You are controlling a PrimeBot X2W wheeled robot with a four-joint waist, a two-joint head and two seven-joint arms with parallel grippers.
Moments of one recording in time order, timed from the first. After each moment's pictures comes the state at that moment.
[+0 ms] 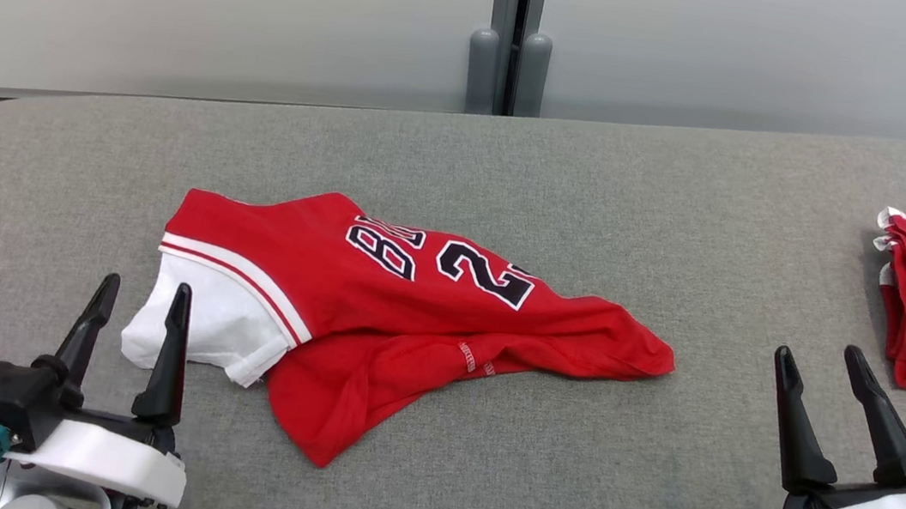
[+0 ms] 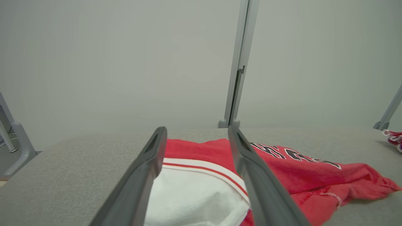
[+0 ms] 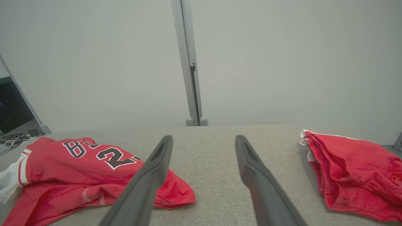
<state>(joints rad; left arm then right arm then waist) -0.07 0.30 -0.21 0.11 -0.45 0.07 -0.26 -0.03 -0.21 0.08 0.00 0.32 0.13 -0.02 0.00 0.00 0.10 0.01</state>
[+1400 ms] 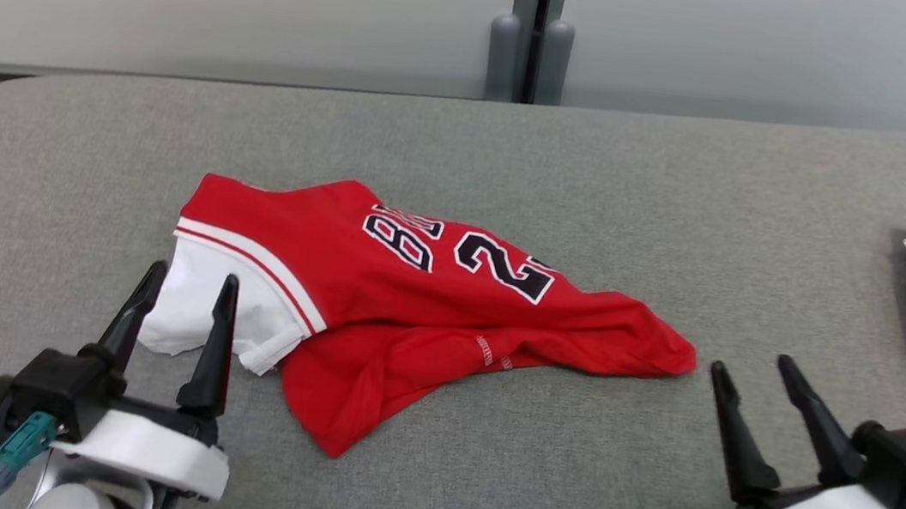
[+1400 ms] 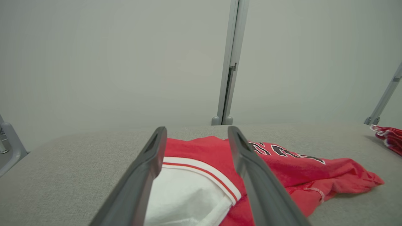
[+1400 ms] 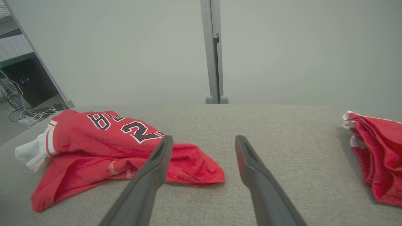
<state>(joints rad) -0.07 0.29 -0.28 0.05 -0.44 0.11 -0.23 -0.02 -0.21 0.14 -0.03 0.33 0.13 0.06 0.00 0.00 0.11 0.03</state>
